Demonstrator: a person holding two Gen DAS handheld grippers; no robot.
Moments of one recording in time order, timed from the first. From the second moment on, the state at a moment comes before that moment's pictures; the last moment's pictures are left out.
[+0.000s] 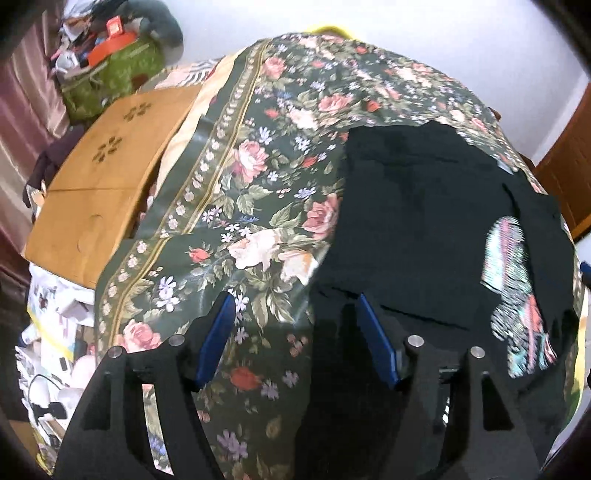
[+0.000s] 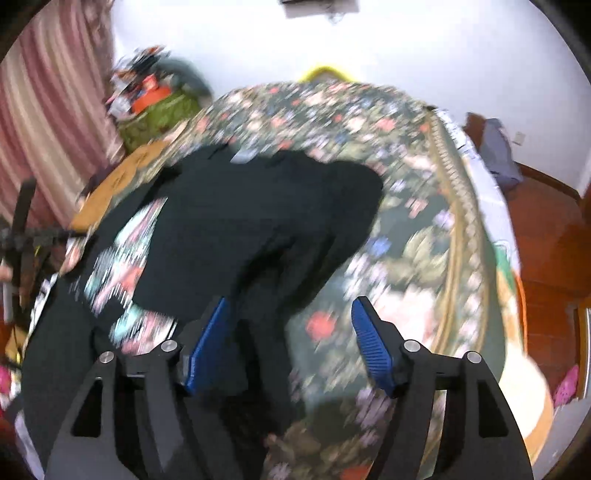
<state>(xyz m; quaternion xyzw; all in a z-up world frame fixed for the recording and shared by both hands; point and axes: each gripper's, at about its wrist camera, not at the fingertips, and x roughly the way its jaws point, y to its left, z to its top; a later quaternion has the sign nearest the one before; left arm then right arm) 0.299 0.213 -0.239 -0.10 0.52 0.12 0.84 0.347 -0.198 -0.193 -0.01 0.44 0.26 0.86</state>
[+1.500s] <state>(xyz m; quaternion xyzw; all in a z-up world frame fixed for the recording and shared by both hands) 0.283 0.182 -0.258 -0.03 0.52 0.15 0.84 0.344 -0.179 -0.226 -0.07 0.45 0.26 0.85</state>
